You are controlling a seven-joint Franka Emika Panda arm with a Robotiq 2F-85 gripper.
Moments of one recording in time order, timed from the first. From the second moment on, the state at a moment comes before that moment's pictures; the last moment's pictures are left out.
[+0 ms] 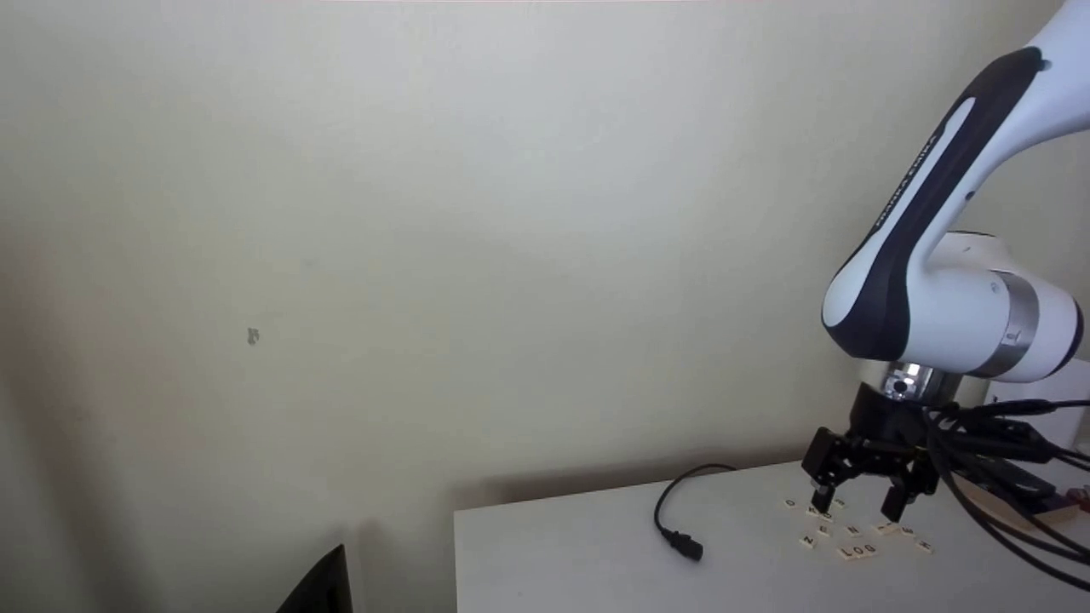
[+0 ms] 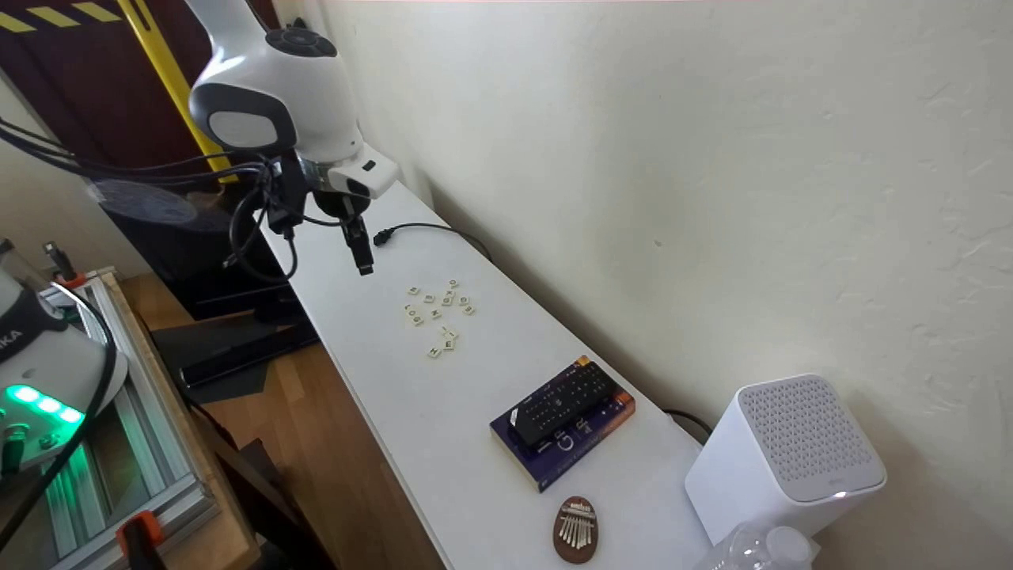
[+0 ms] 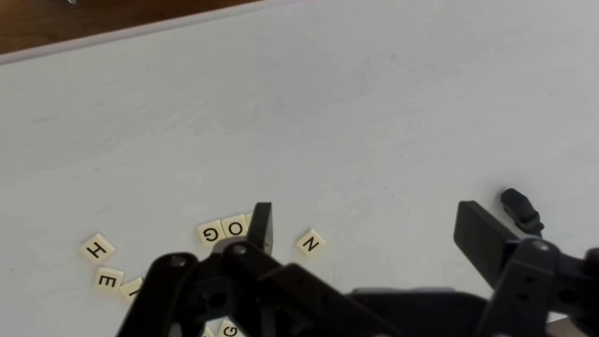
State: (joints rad) arm -0.02 0.33 0.05 -2.62 0.68 2.94 -0.27
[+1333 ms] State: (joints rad) arm -0.05 0.64 0.05 -2.41 0.68 3.06 -0.29
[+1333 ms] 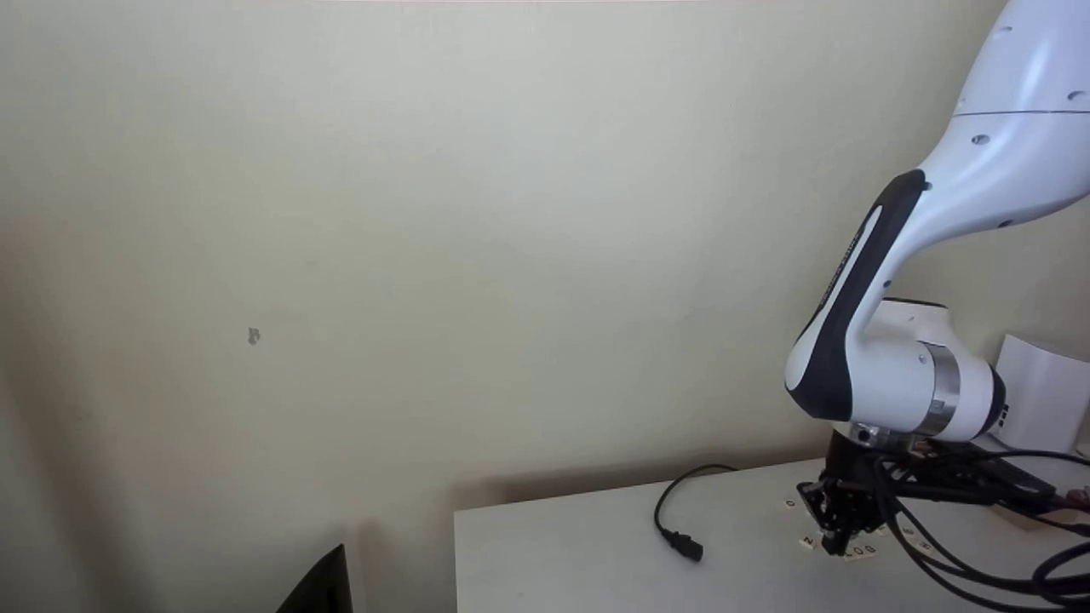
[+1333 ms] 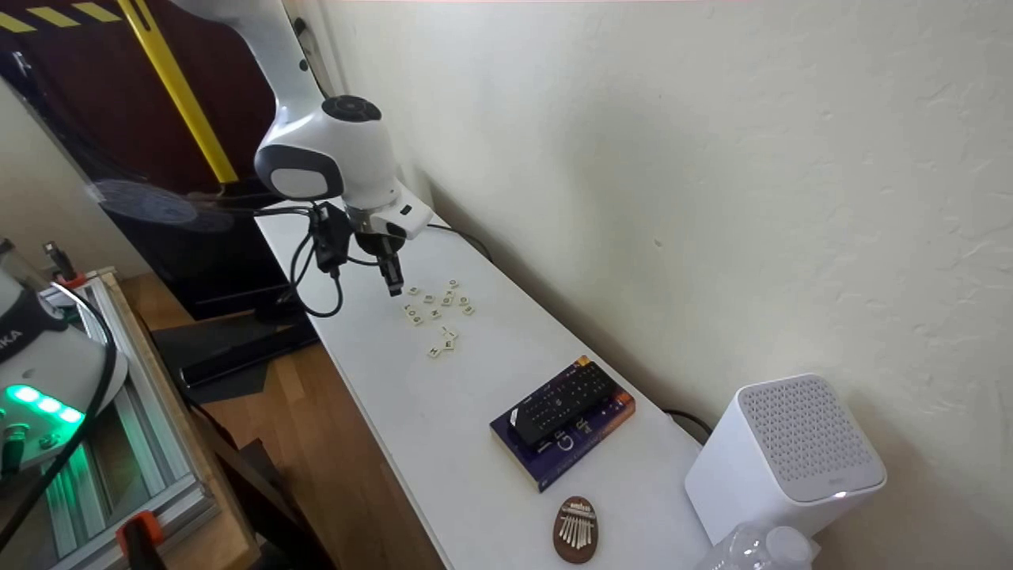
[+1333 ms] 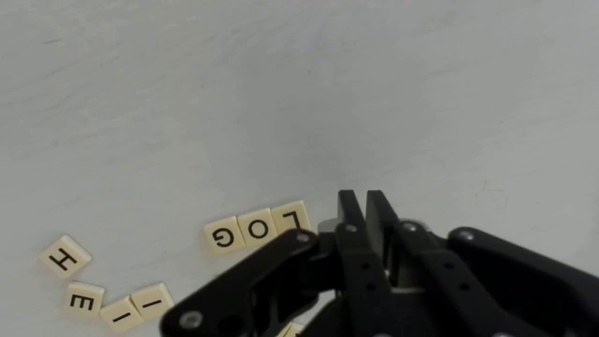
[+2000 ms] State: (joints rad) arm 0.01 0.64 -0.03 -2.42 0.68 3.05 -0.29
